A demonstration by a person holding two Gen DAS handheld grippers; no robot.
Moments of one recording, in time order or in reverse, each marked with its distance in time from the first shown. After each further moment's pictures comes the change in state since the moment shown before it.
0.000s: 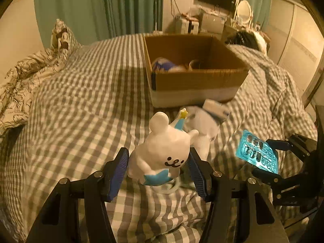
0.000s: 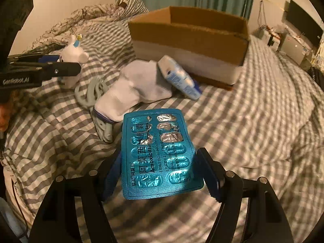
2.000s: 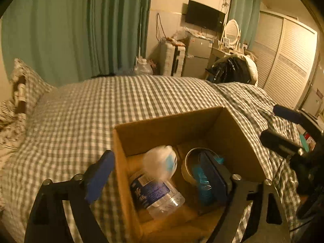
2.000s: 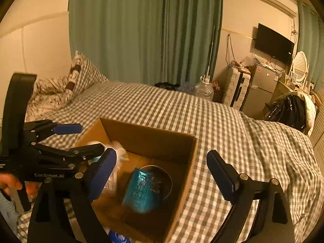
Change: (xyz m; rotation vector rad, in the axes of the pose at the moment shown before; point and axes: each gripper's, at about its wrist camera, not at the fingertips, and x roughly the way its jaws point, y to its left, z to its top) left arm 0.092 -0.003 0.193 0.035 -0.166 -0.113; right arm 0.003 -0.102 0.218 0.115 -0.340 -0.165
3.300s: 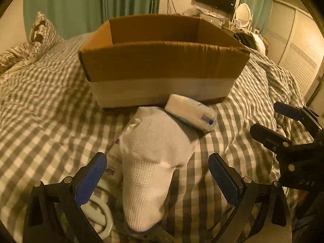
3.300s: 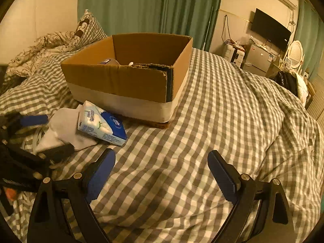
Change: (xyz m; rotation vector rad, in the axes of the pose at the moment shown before) left arm -0.012 -0.070 -0.190 -0.080 0.157 0.060; right arm -0.034 0.012 -0.182 -0.024 0.168 -0.028
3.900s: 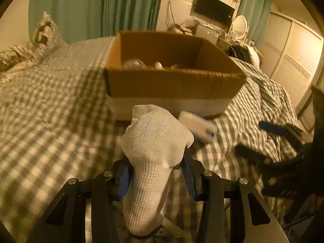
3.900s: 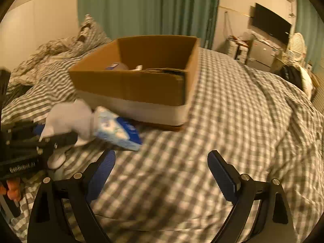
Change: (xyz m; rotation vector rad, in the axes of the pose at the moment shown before) left arm -0.033 0.032 0.011 -0.033 -0.083 -0.036; right arm 0.002 0.022 0.009 0.009 0.016 0.056
